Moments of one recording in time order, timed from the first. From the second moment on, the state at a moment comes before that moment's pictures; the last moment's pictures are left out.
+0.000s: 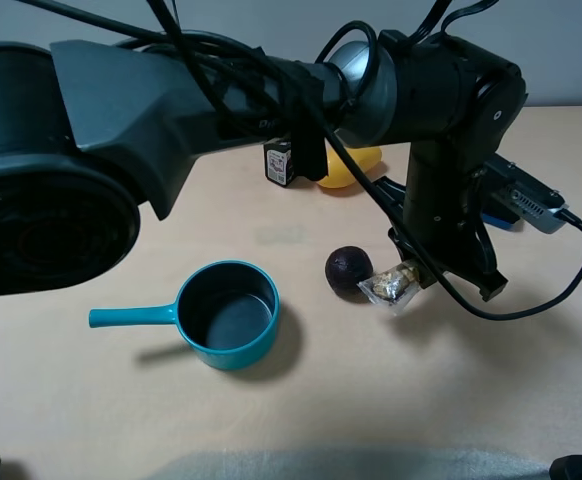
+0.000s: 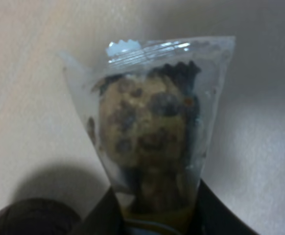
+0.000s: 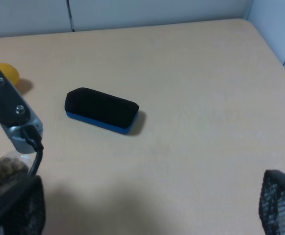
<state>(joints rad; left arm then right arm) -1.06 2.45 -2.11 -0.07 1.02 -0.03 -0.09 -0.01 -0.49 0.02 1.02 0.01</state>
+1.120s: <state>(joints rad) -1.07 2.50 -2.10 -0.05 1.02 -0.03 -0.09 -0.01 -0.49 0.02 1.02 0.01</state>
